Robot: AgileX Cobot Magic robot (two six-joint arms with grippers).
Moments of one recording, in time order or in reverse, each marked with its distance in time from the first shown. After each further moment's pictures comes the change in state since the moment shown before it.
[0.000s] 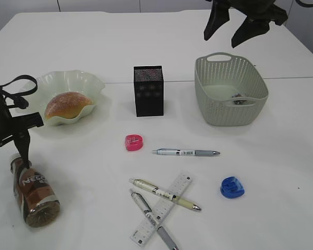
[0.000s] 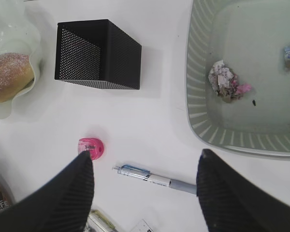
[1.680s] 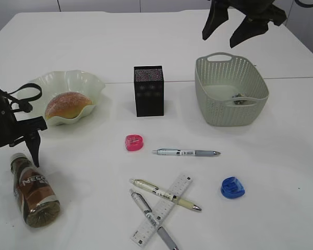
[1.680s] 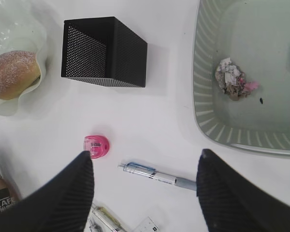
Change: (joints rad) left arm 0.011 0.062 0.000 0.015 -0.086 0.000; right arm 0.000 -0.002 0.000 0.020 0.008 -0.002
